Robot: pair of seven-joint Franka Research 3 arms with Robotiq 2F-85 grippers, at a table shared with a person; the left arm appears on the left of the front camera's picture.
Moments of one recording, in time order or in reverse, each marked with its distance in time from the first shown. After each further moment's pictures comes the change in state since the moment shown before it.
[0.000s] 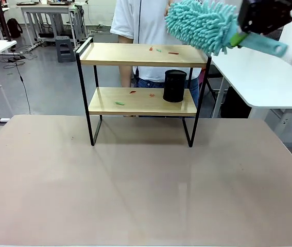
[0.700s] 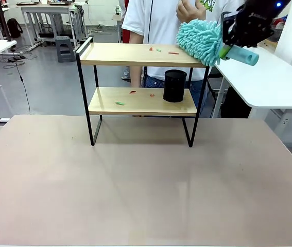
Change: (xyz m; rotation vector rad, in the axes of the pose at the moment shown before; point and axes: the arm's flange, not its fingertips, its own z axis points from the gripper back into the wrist) left arm 0.000 0.000 0.000 0.000 0.000 0.000; right arm 0.018 0.001 -0.047 -0.090 0.047 -0.131
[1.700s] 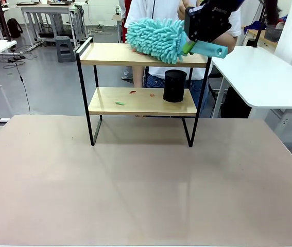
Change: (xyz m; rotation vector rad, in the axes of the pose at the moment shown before) left arm 0.000 0.000 0.000 0.000 -0.001 0.000; right arm 0.028 0.059 -0.016 0.228 0.113 0.346
